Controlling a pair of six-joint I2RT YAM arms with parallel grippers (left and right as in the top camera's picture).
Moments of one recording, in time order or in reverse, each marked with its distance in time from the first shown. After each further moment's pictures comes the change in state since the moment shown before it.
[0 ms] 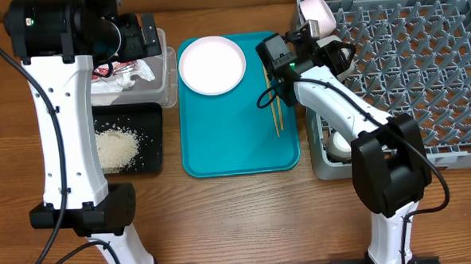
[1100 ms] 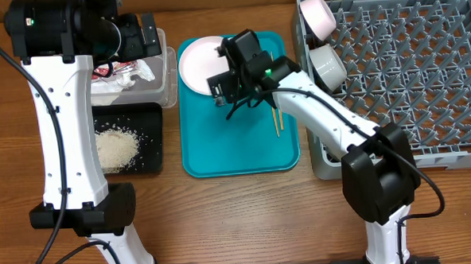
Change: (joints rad) left arm 0.000 0.000 0.000 0.000 0.000 0.000; right arm 0.117 0.000 0.097 0.203 -1.395 0.165
